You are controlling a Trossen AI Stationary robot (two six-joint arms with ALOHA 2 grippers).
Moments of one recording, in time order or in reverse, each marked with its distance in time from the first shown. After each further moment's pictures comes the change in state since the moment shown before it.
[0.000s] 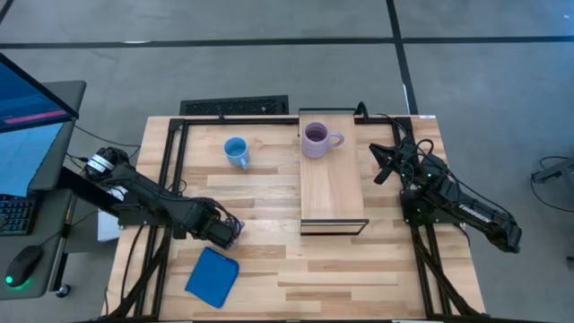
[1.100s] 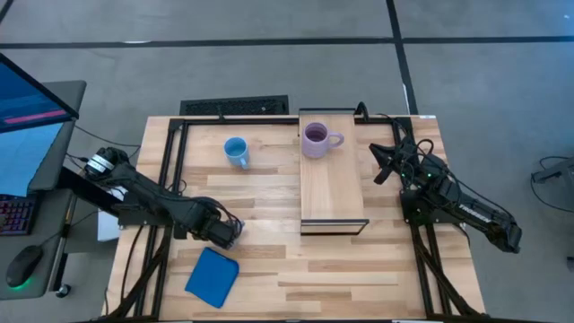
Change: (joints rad) left arm 0.000 0.000 0.000 0.020 0.021 0.025; right arm 0.000 0.000 0.000 0.000 0.000 0.000
